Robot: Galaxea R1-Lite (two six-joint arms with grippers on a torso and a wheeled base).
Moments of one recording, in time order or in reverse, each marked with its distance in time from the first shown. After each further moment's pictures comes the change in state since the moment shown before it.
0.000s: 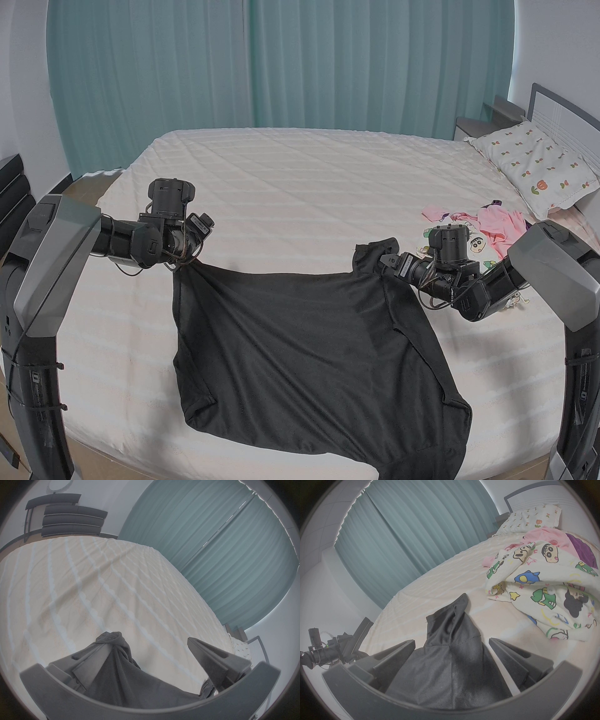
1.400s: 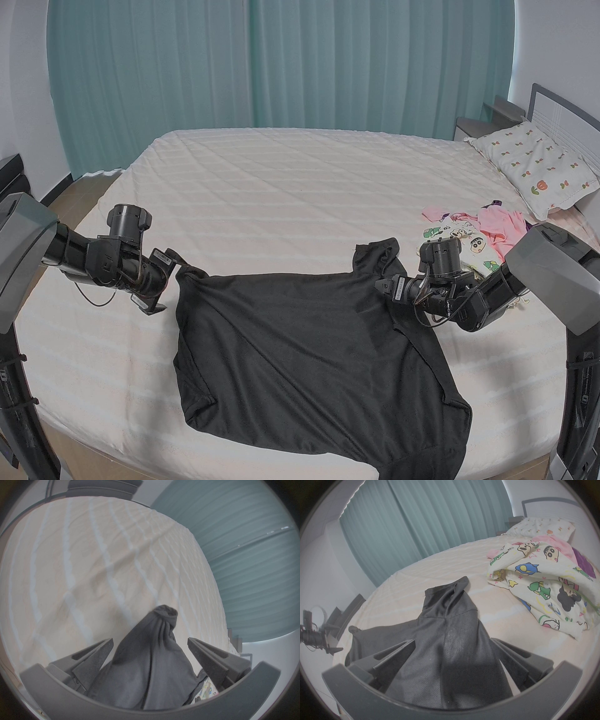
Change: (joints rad) left arm 0.118 -0.176 0.343 0.084 -0.281 -0.222; right arm 0.045 -0.025 0.078 0.076 -0.039 -0.161
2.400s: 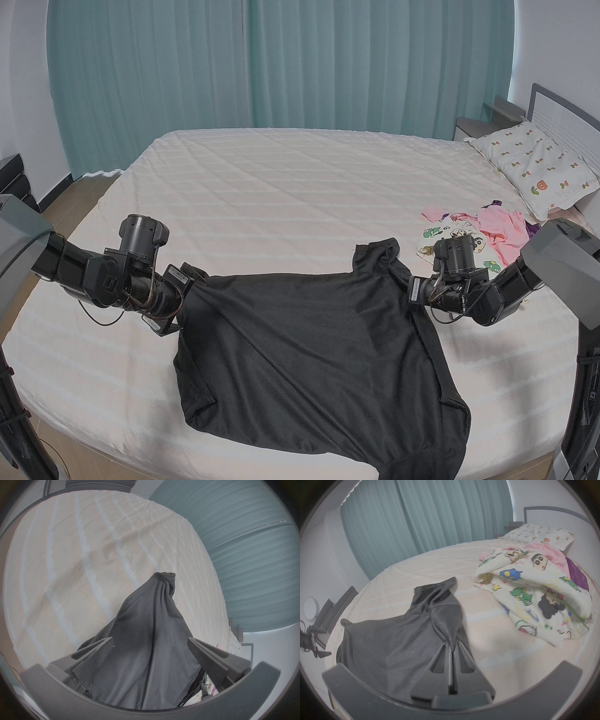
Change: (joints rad) left arm -0.125 -0.116 0.179 -0.023 0.032 -0.062; right arm -0.053 -0.056 0.046 0.063 -0.033 -0.074
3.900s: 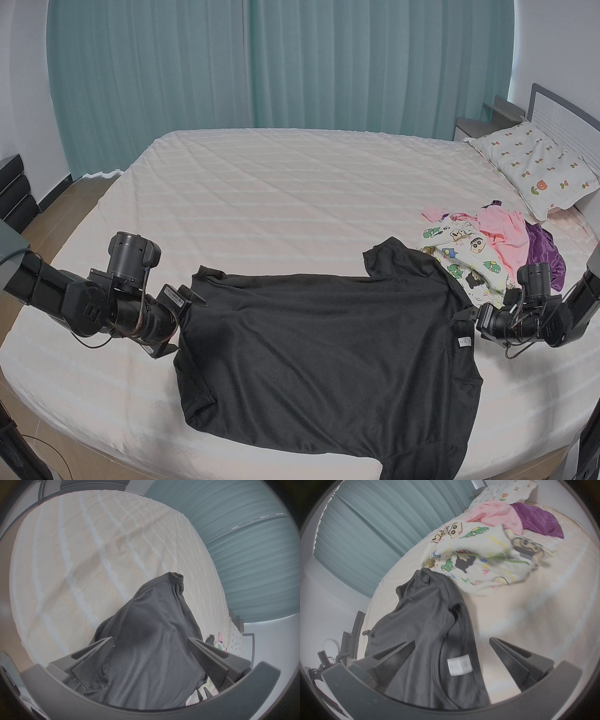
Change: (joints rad) left arm -0.046 -0.130 0.210 -0.066 -0.008 0.021; right arm -0.308 -0.245 0.483 -0.080 0.385 0.148
